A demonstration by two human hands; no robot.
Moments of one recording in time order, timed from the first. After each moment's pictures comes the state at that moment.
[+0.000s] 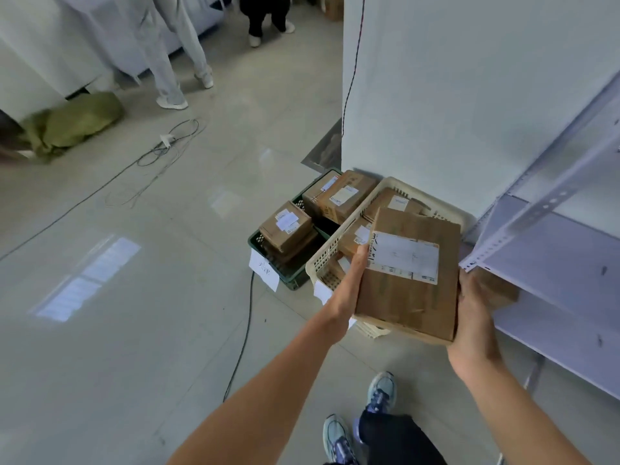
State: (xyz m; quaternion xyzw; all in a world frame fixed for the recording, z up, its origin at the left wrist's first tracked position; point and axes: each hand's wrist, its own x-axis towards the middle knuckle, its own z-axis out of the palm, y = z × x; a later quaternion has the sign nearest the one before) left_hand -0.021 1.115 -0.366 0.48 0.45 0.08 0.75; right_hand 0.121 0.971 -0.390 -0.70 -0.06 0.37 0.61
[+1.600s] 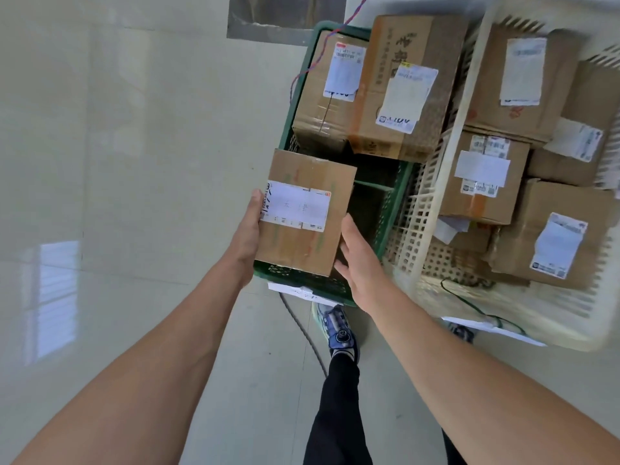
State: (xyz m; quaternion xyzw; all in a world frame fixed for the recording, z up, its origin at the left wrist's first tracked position) left_hand -0.032 1.741 -0.813 0.48 0.52 -0.15 0.69; right_hand 0.034 1.563 -0.818 -0.61 0.22 0.54 0.54
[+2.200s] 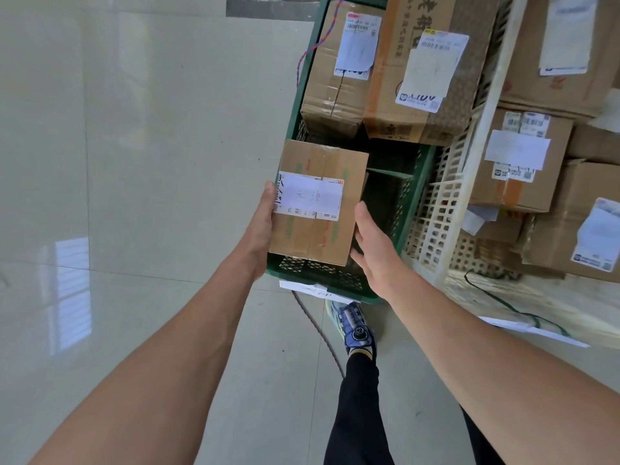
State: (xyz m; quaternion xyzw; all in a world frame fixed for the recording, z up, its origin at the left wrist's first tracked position) left_hand -0.032 1.748 -0.848 0.51 0.51 -0.18 0.66; right_hand 0.038 1.574 -0.864 -0.62 0.24 0.53 0.53
